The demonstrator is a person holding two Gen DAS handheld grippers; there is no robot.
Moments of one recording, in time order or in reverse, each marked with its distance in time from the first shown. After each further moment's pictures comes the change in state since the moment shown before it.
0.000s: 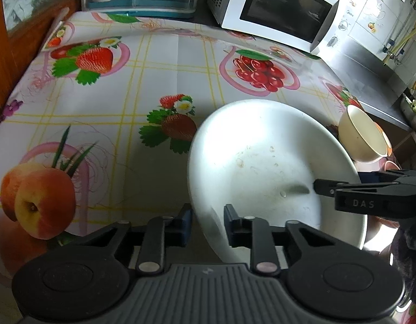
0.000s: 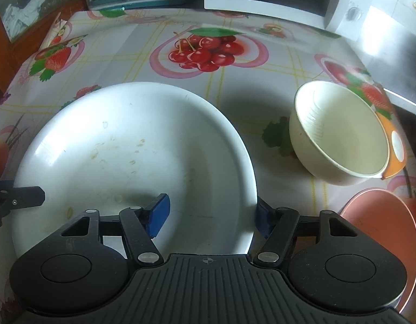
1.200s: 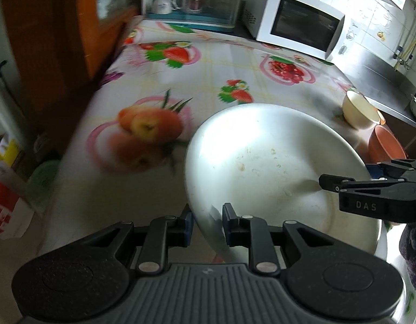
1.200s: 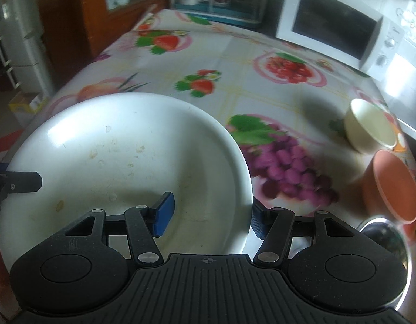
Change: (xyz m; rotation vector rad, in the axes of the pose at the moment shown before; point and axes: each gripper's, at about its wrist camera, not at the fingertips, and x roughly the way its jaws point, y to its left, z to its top) left arm -0.147 0.054 -0.121 -0.034 -0.071 0.139; right arm -0.105 0.128 -0.096 -0.179 -0.099 0.062
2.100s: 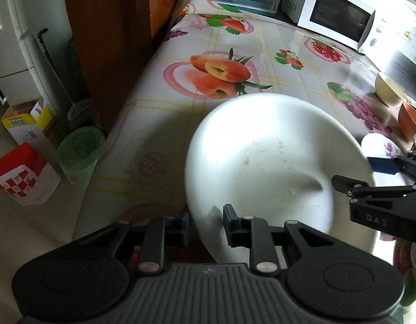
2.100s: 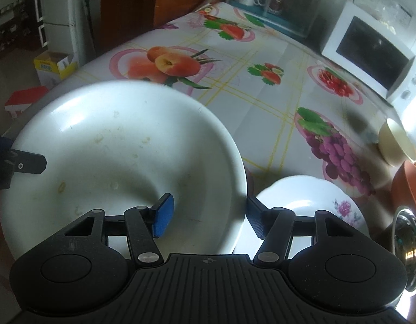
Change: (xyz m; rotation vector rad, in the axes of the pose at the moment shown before) left arm -0.023 0.063 -0.087 -0.074 0.039 0.102; right arm -0.011 0.093 -0.052 -0.194 -0.025 -0.008
